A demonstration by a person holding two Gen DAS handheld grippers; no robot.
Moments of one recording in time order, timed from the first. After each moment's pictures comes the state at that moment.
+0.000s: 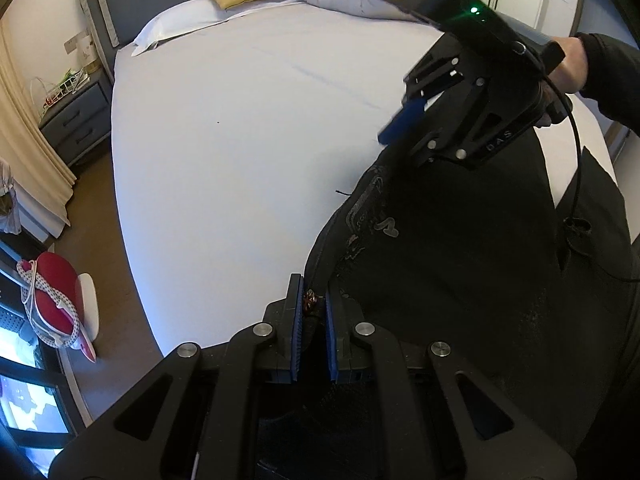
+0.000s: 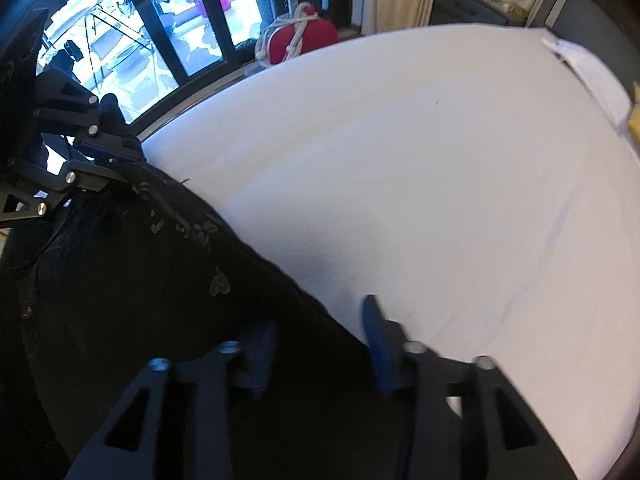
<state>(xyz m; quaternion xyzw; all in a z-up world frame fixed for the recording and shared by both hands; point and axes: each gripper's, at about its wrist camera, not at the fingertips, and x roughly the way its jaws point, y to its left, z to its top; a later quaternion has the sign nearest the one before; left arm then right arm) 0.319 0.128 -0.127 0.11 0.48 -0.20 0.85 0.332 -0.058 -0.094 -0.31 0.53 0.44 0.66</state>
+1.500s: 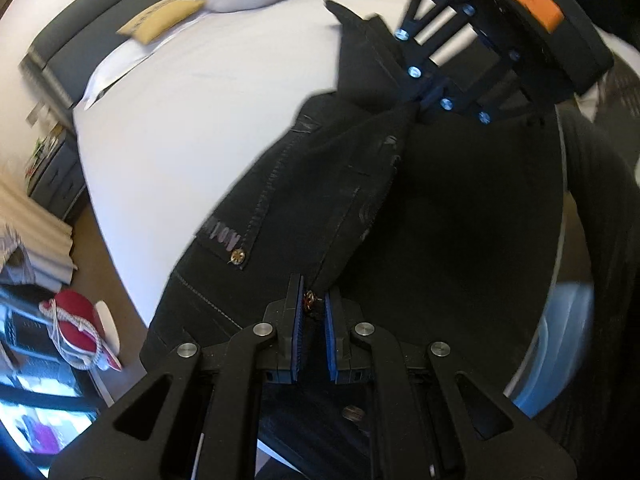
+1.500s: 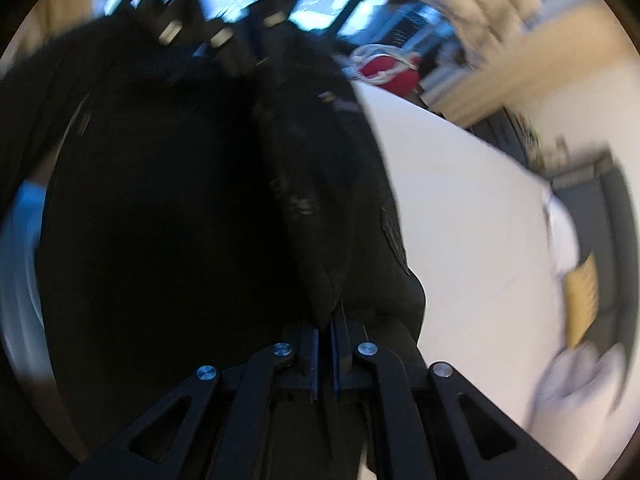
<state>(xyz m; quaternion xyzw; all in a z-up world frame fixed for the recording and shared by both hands) 0.108 0.013 -0.119 0.25 0.46 -0.26 0.81 0.028 -0.074 -0.093 -0.59 0.29 0.43 0.62</state>
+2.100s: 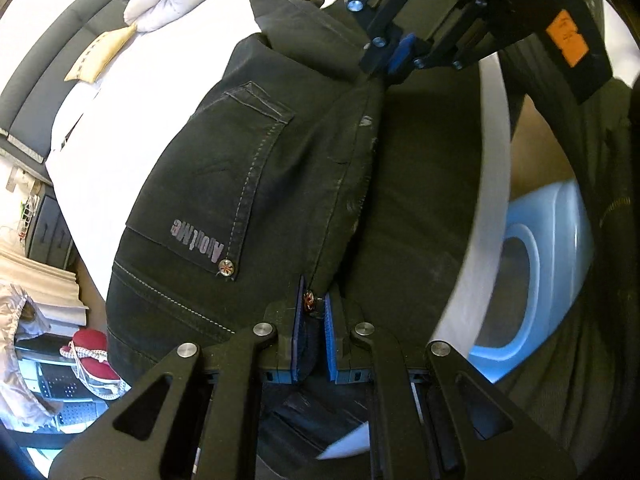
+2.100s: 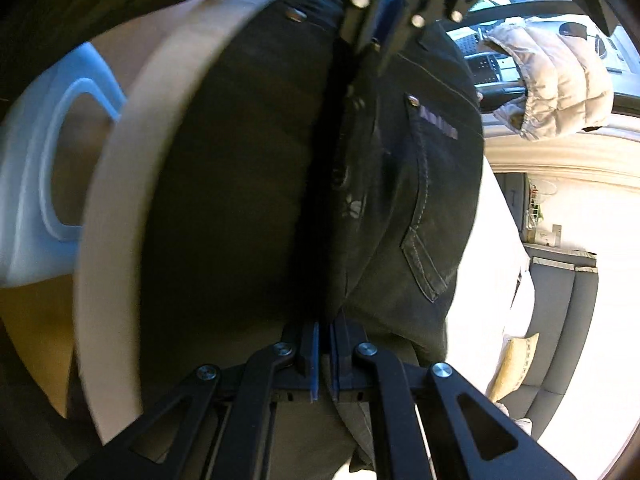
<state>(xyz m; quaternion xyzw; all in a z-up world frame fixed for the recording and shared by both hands) 0.010 -0.041 -0.156 0.36 0.45 -0.31 0.76 -0.072 -0.089 -0.149 -0.72 0.21 0.41 0.52</state>
